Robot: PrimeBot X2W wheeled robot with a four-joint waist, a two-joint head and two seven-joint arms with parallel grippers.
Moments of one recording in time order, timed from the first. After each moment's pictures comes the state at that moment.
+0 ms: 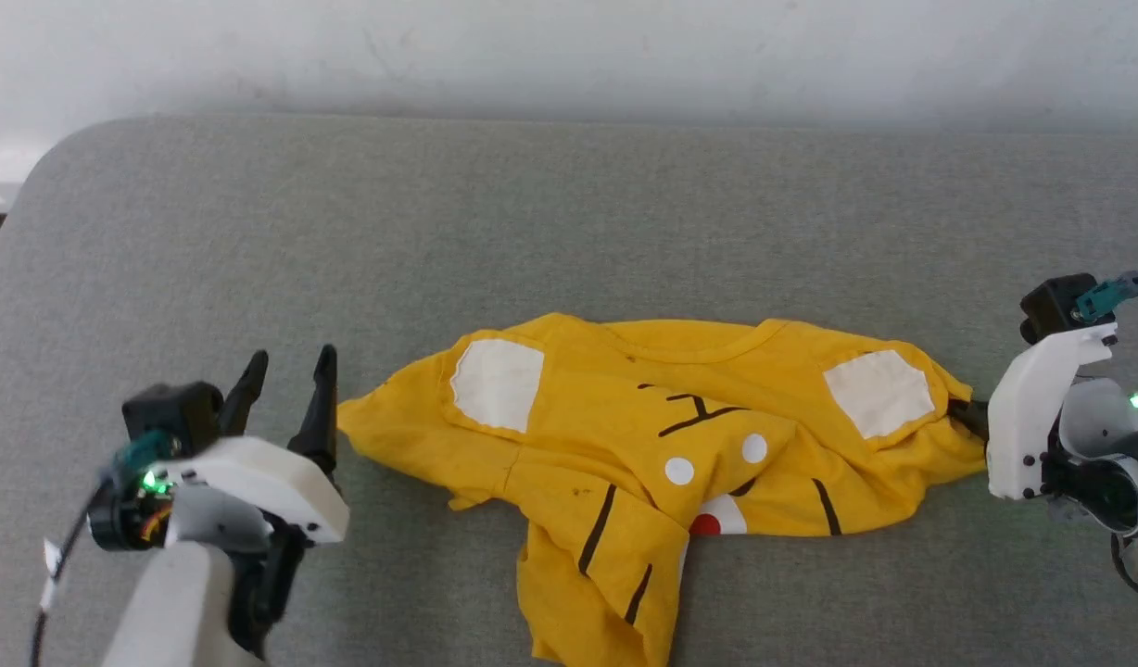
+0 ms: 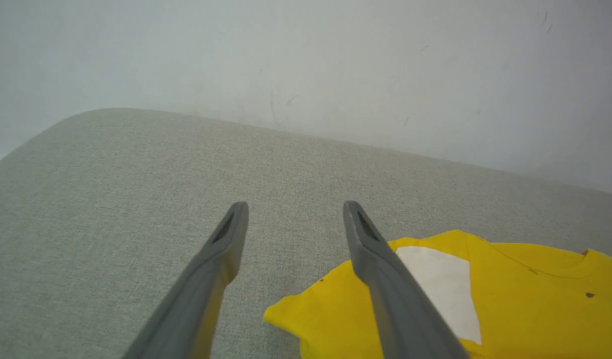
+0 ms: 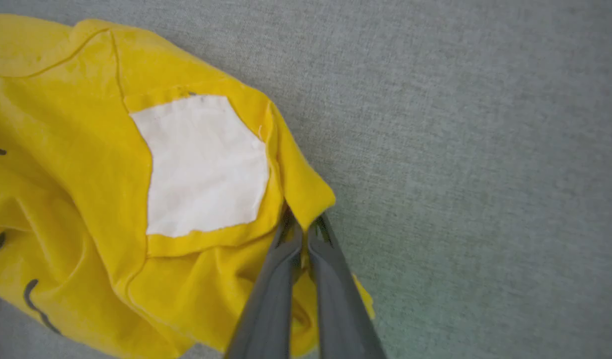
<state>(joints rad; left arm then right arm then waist) -0.22 0.21 -0.06 0.21 -0.38 -0.01 -0.03 -0.50 -0.51 0.38 0.52 0.73 0.13 0.62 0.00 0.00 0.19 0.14</state>
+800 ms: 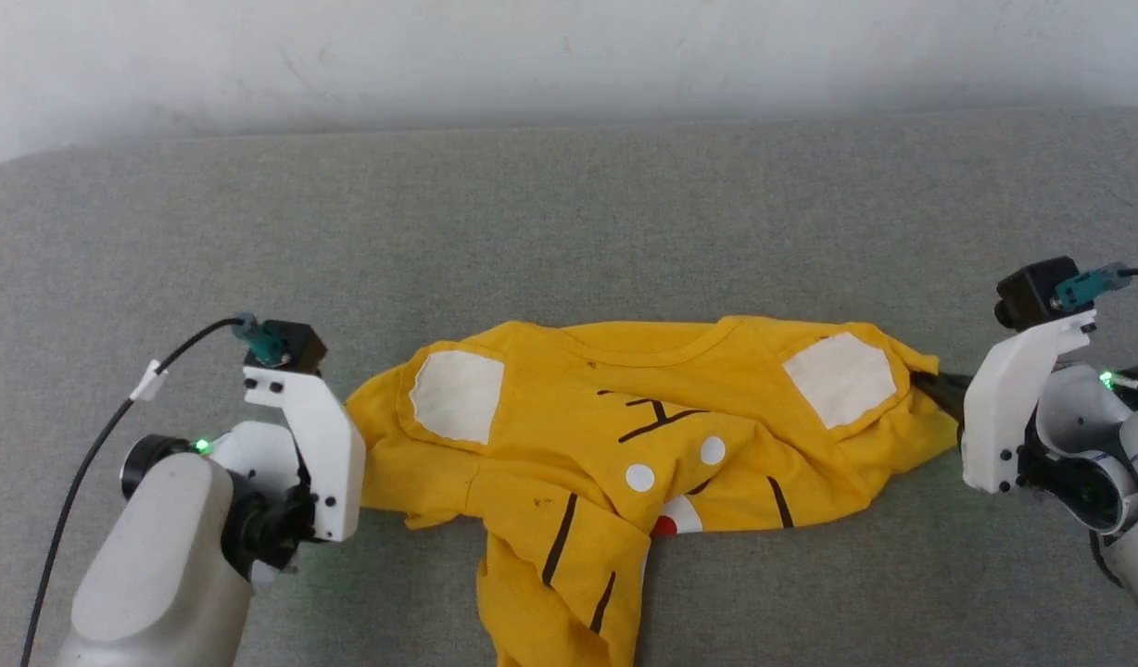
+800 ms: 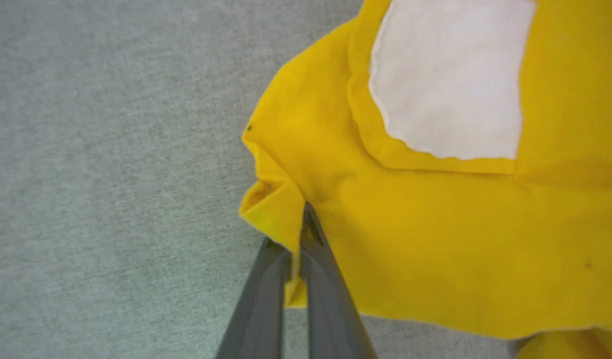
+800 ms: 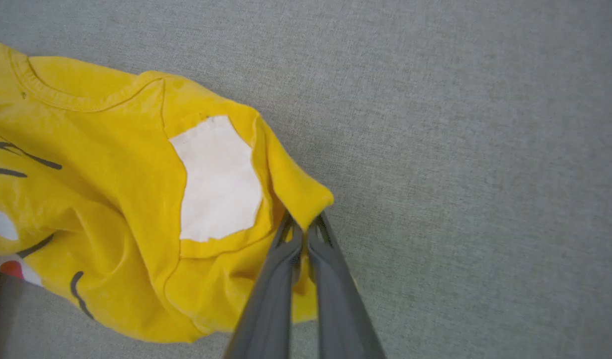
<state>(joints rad) -0.43 0.36 -0.28 0.37 -0.51 -0.11 0.83 -0.50 -0.51 0.42 0.43 0.74 0.13 0.54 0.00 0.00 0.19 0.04</state>
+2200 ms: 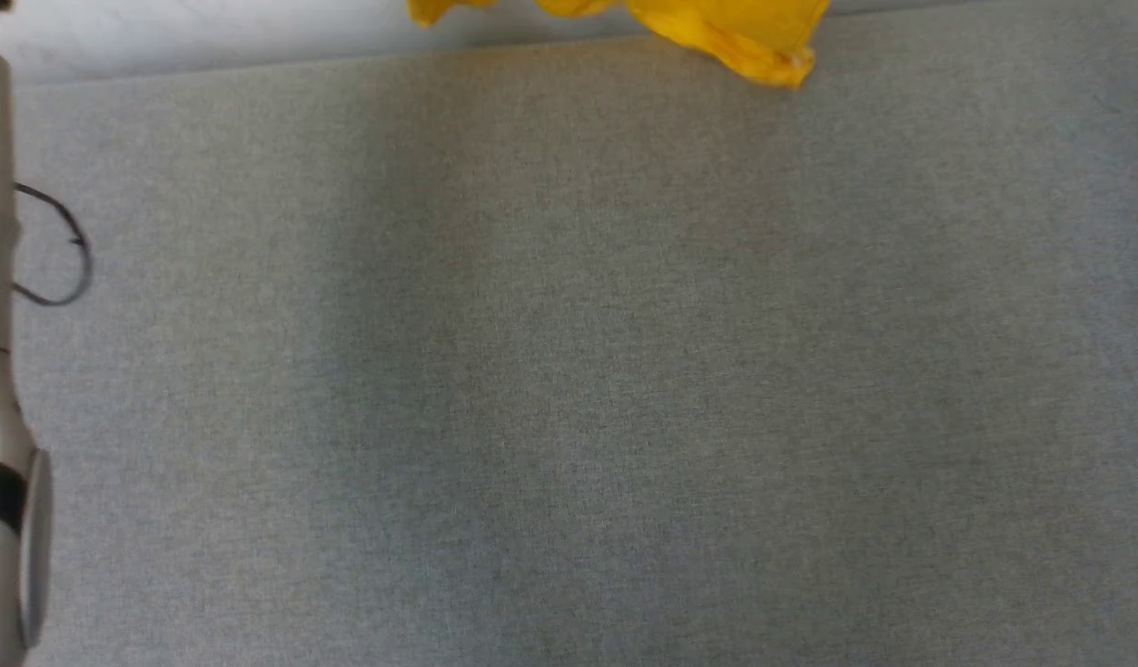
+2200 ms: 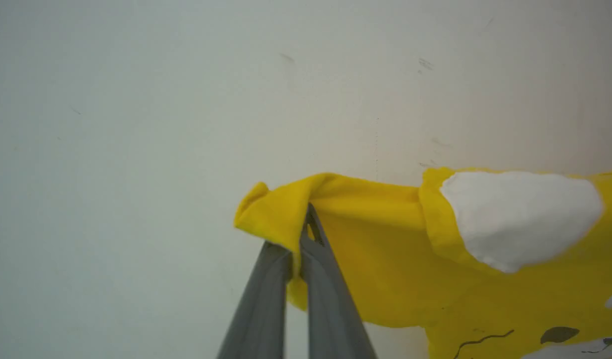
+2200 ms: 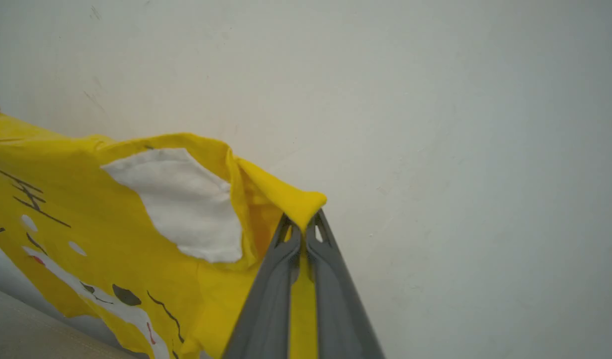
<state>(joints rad) -1.38 0.40 -0.24 0.84 -0.19 -0.03 -0.12 -1.46 -0.44 0.59 0.85 0.51 0.13 -0.12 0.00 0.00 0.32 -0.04</state>
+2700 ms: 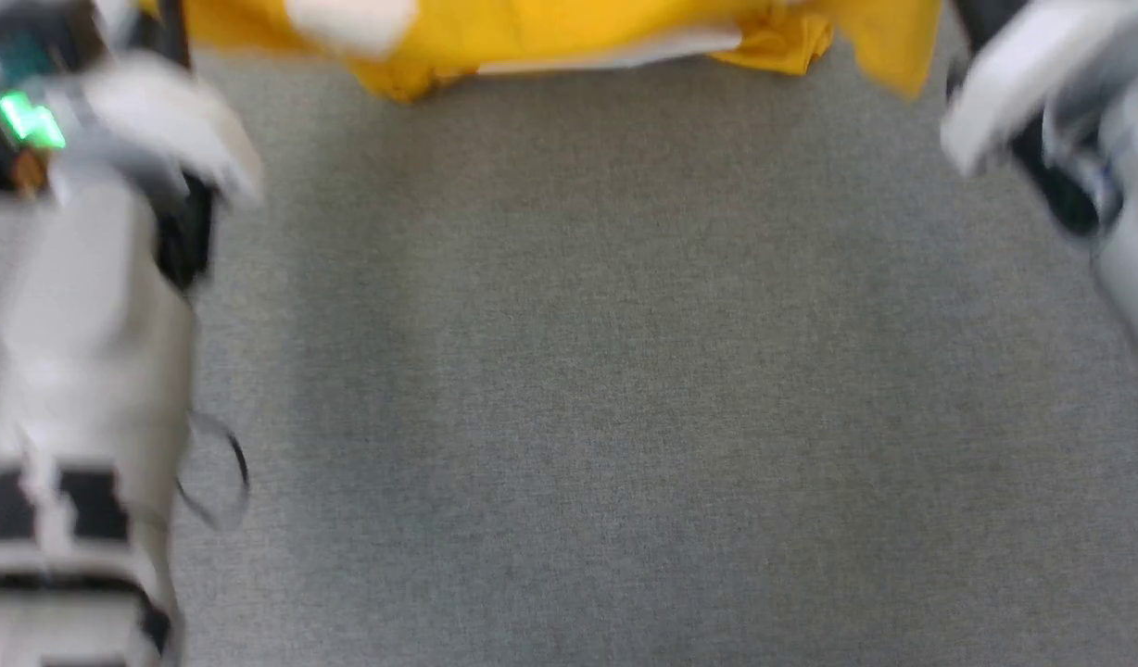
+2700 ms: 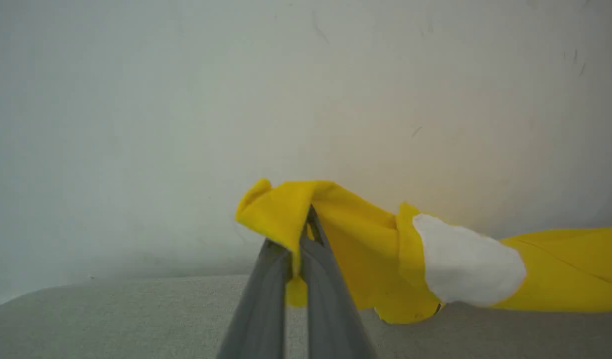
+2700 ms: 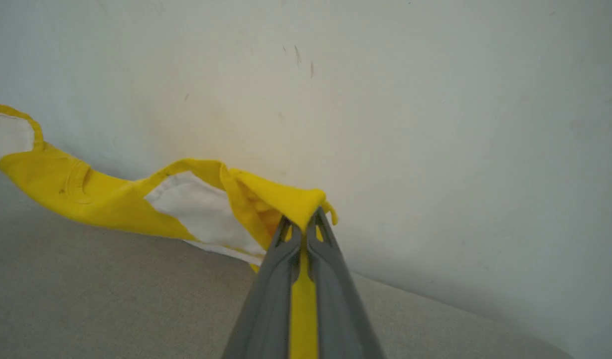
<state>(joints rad) -1.04 0.29 -0.17 0.93 -0.31 -0.03 -0.25 -1.18 -0.42 0.80 0.86 0.75 0.13 -0.21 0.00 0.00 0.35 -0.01</state>
